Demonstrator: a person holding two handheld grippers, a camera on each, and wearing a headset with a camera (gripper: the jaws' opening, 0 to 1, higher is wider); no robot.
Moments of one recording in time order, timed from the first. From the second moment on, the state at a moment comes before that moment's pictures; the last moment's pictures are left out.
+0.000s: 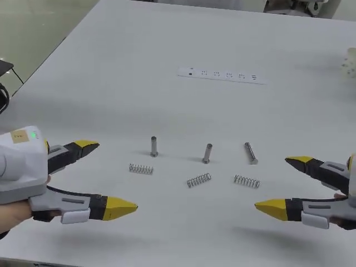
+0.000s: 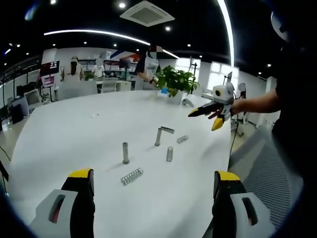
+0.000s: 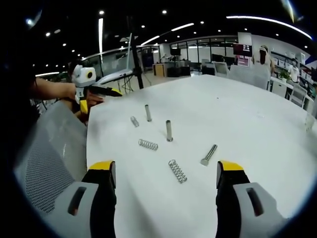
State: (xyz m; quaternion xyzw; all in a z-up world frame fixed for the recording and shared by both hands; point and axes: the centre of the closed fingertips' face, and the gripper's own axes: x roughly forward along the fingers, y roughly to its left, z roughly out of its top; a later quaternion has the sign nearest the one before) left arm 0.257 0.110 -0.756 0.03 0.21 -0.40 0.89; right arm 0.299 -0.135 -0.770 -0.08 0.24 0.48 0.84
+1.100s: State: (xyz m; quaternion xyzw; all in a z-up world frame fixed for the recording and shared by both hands) left arm 0.254 0.113 -0.758 0.03 0.21 -0.40 0.89; right arm 0.385 -0.121 -0.783 -0.09 0.34 0.42 0.84
